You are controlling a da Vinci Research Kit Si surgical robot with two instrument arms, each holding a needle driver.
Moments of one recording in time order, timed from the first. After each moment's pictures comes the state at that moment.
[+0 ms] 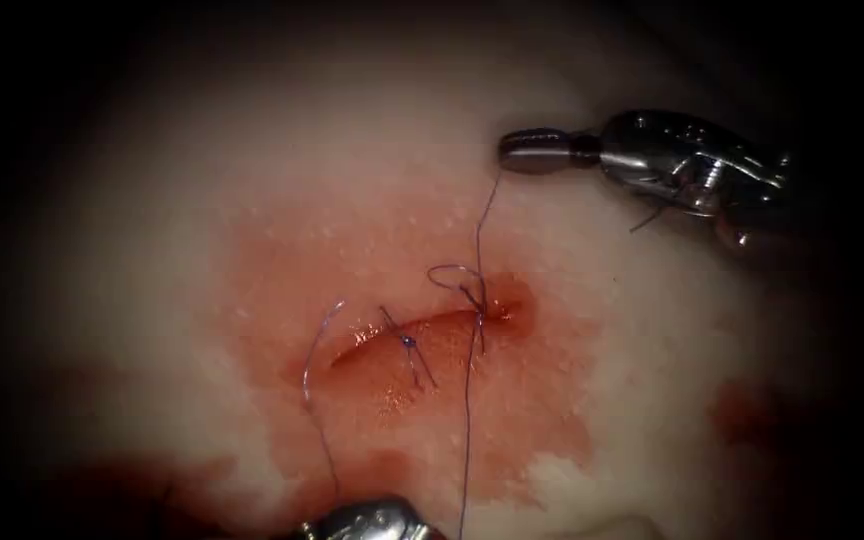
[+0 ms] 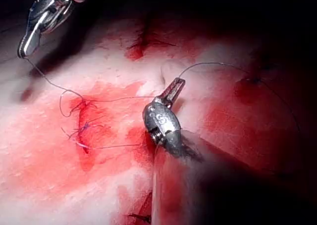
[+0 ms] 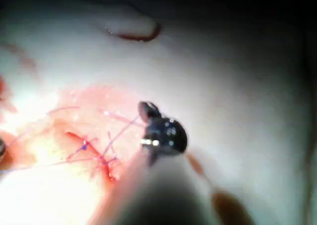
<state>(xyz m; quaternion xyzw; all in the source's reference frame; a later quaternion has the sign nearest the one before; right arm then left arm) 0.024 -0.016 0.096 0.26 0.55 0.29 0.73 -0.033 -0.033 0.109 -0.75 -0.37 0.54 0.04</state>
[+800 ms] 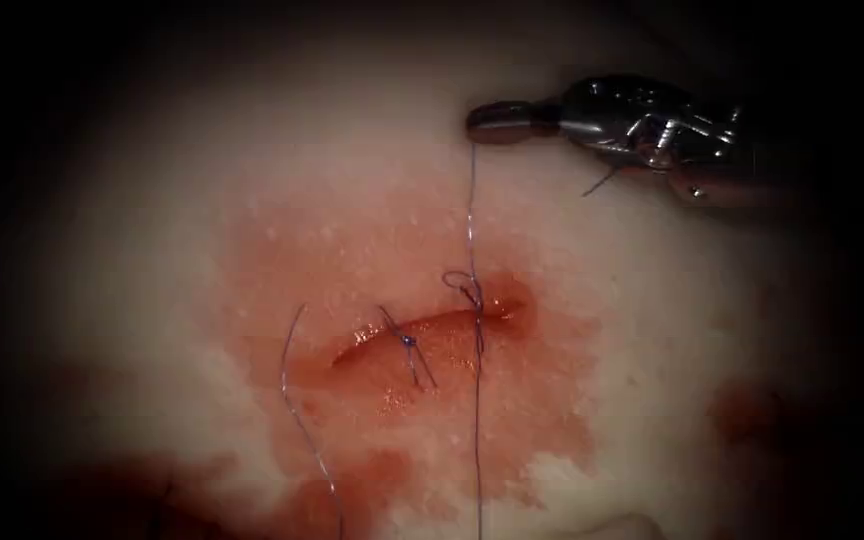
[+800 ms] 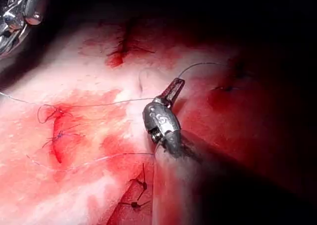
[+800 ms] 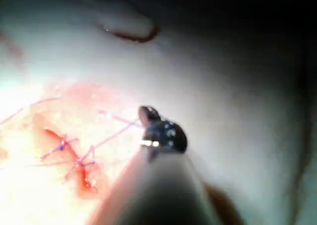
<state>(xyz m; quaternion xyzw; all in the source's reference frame) 0.028 -0.013 0.100 0.23 0.54 0.25 0.77 -0.035 -0.038 0.106 -0.74 -0.39 0.54 0.05</state>
